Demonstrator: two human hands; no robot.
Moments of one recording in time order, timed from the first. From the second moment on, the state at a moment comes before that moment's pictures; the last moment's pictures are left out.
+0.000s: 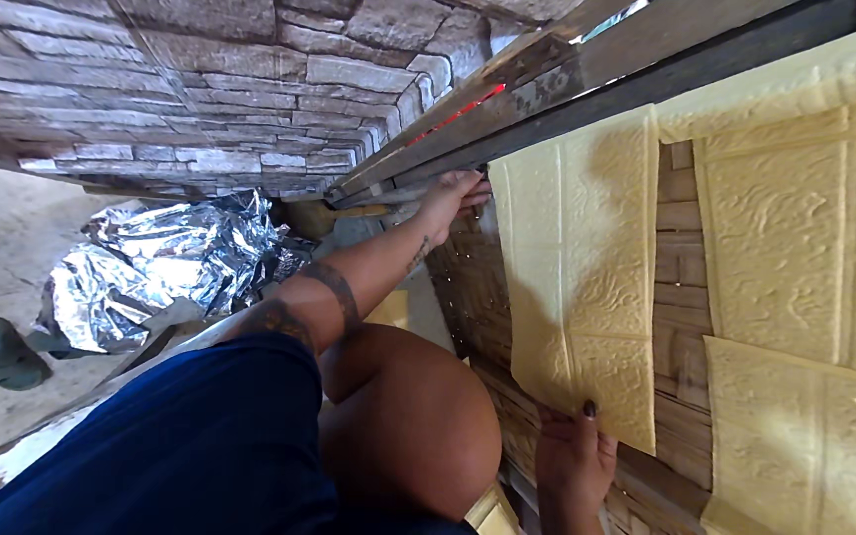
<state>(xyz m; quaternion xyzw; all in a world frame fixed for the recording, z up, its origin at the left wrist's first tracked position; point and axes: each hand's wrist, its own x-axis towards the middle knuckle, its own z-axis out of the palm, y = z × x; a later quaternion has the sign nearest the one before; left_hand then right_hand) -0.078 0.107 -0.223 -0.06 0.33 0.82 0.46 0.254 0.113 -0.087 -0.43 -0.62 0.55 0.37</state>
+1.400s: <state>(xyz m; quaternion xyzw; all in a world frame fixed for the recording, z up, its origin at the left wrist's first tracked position) -0.091 0.114 -0.234 0.04 0.42 0.82 0.39 0.254 0.121 -0.086 -0.43 -0.62 0.54 0.37</state>
